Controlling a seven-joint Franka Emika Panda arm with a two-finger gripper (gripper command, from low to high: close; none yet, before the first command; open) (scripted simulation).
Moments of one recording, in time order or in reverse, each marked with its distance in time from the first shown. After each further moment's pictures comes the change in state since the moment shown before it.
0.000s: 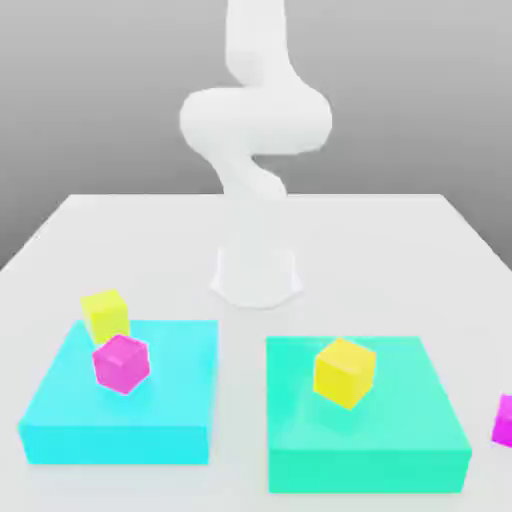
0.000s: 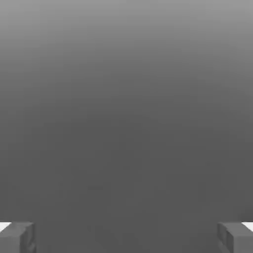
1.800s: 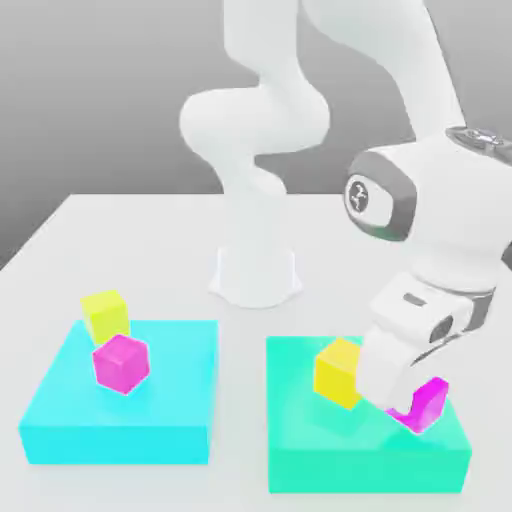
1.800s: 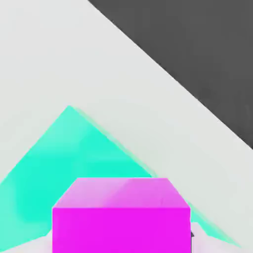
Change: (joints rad) arm 0.090 0.775 0.056 -0.214 -0.172 0.245 -0.143
